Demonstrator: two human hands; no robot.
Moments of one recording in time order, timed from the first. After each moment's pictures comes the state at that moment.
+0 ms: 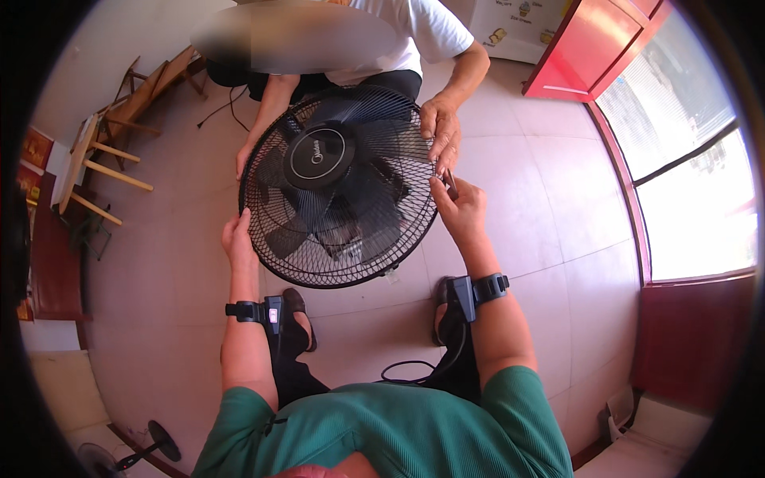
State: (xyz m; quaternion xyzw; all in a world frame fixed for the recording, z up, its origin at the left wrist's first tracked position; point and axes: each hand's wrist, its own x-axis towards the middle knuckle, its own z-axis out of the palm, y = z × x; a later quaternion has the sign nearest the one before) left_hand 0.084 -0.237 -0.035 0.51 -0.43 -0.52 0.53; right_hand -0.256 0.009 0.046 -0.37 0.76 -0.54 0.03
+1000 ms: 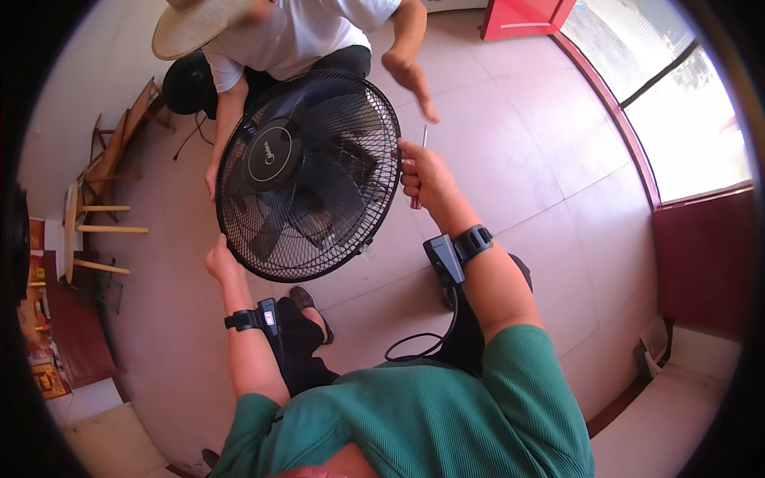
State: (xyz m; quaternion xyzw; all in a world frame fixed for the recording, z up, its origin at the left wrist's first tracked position) left_hand 0.077 -0.219 -0.004 0.57 -0.45 -0.45 0.52; right_hand -0.266 0.014 0.038 0.05 0.48 -0.69 0.53
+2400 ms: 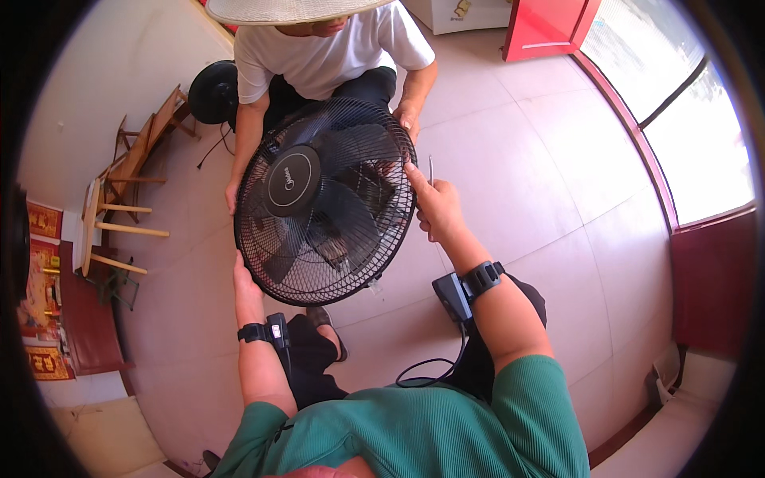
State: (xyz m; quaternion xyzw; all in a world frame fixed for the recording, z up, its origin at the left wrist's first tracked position) left_hand 0.099 -0.238 -0.032 0.50 -0.25 -0.74 0.38; right_hand -0.249 0.014 0.053 -0.01 0.69 -0.59 0.42
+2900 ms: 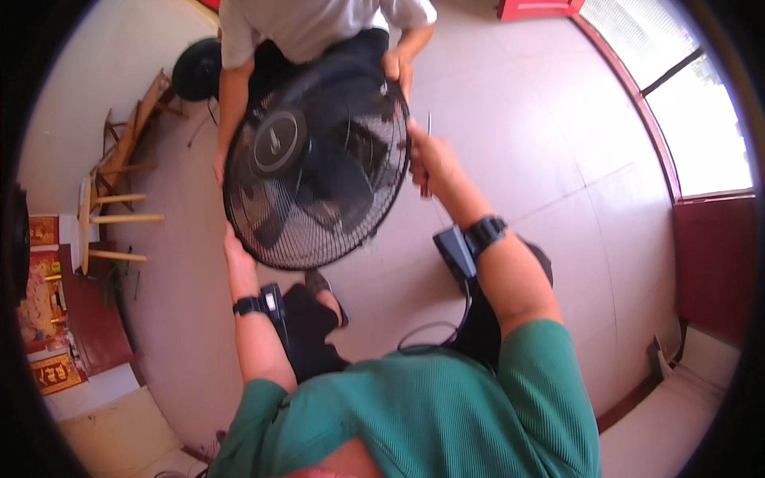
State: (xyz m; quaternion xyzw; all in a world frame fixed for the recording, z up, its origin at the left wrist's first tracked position) left_hand 0.100 -0.245 -0.040 0.51 -0.32 -0.70 0.39; right_hand -0.260 0.014 0.022 0.05 0.52 -0.67 0.52
